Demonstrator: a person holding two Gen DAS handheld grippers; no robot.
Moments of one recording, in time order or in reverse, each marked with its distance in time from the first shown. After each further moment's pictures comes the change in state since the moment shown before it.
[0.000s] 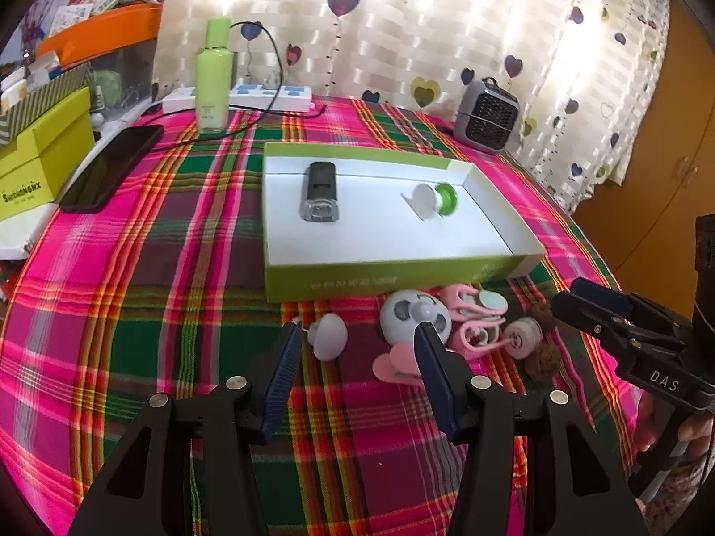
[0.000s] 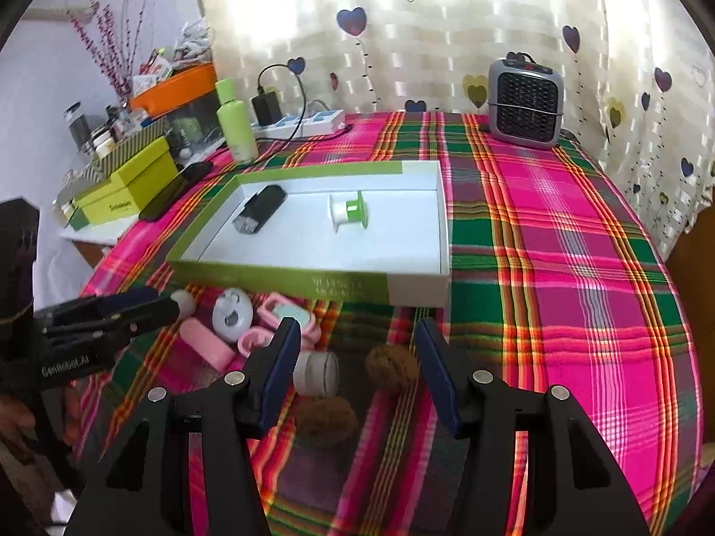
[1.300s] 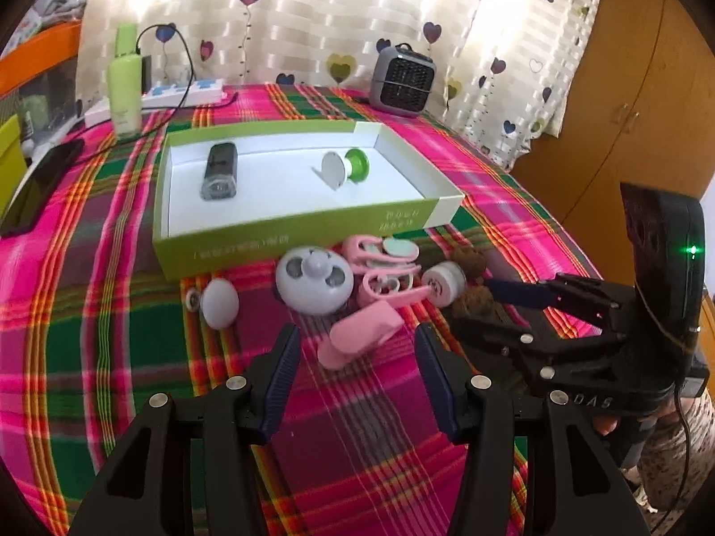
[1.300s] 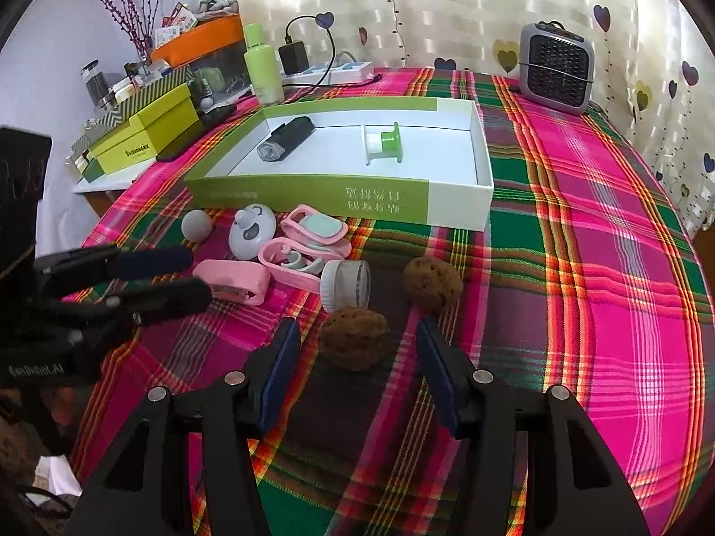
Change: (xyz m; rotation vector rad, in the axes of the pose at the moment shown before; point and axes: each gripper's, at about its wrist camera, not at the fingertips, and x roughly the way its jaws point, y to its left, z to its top) left arm 0.002 -0.036 -0.018 0.154 0.051 -0.165; right arm 0.014 0.011 -0.033 -0.053 0.105 0.040
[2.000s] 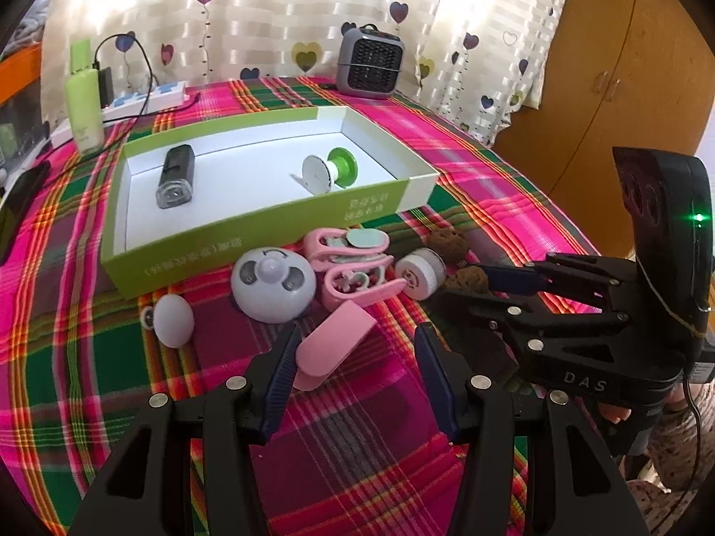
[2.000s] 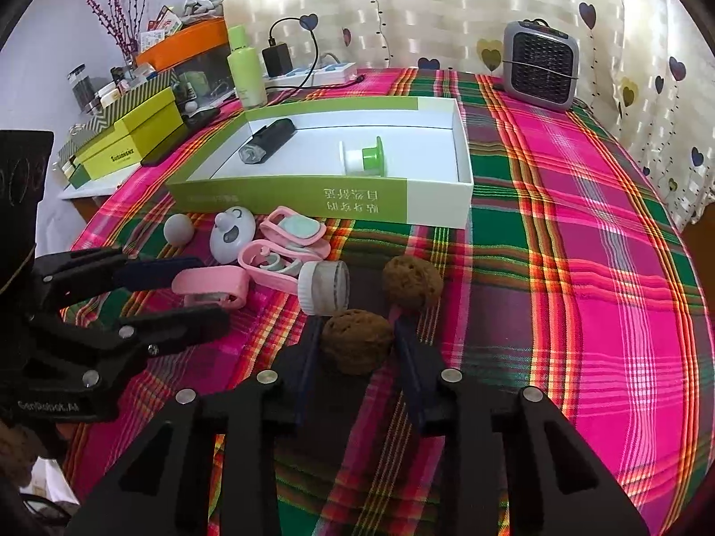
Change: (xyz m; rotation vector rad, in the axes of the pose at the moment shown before) left arm 0.018 -0.016 0.002 0.085 0.044 -0.039; right arm -0.001 -0.006 0.000 0.019 -0.006 -0.037
